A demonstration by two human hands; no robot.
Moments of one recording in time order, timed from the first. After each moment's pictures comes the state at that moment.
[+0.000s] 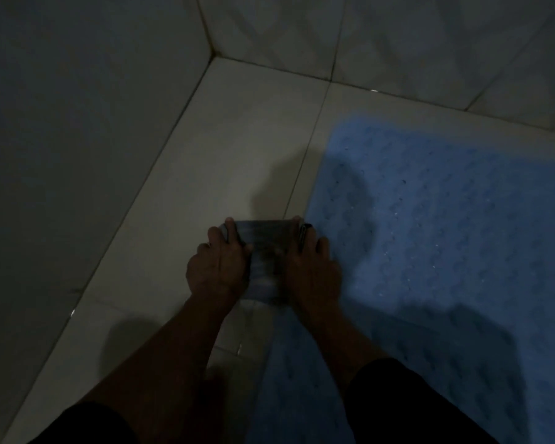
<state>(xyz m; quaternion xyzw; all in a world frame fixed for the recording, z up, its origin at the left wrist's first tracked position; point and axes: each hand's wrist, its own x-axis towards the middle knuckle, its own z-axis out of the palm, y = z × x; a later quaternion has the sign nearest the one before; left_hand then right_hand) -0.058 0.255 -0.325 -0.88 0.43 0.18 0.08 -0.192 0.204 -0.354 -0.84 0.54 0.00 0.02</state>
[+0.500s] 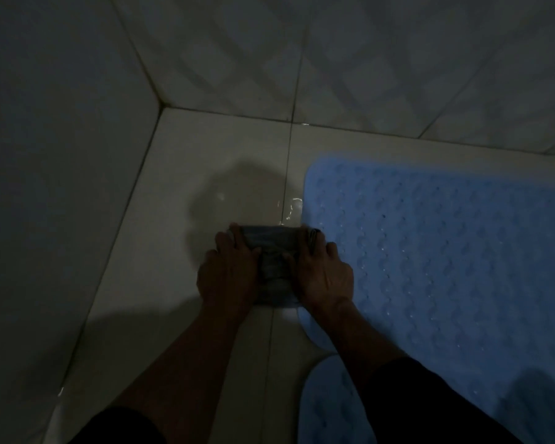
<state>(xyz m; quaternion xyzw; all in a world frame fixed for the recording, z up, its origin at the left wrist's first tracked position) -0.022 0.151 -0.328 -0.84 0.51 0.18 0.03 -0.166 0.116 -0.343 -0.79 0.60 0.03 0.14</state>
